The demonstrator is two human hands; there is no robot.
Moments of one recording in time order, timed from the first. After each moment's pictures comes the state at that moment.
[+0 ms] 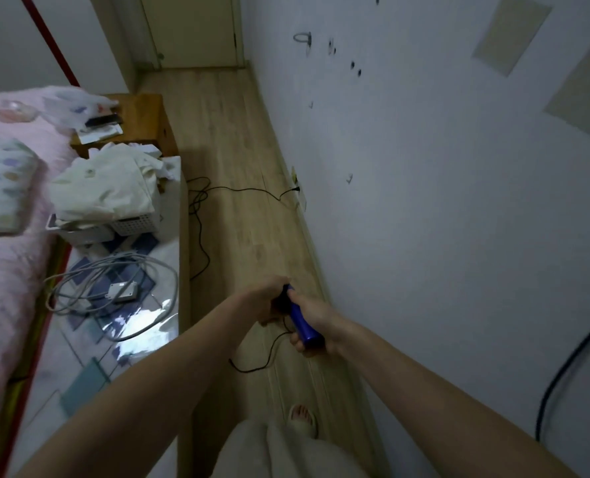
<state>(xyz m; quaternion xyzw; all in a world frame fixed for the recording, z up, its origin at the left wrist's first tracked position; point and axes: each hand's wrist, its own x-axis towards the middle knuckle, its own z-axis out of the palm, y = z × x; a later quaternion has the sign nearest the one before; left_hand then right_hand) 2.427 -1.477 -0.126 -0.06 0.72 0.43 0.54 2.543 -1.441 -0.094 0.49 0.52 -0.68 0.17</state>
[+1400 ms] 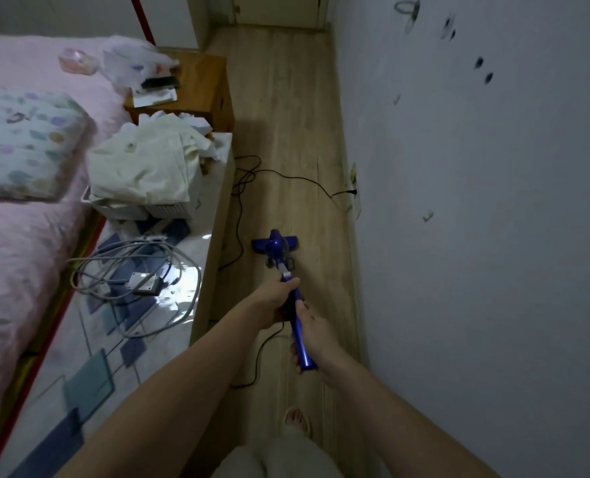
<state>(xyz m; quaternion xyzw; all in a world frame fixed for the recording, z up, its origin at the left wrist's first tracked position) 2.279 -1.400 -0.180 -0.15 0.64 0.55 0.51 2.383 -1.350 -0.191 0.45 0.61 -0.64 0.17</state>
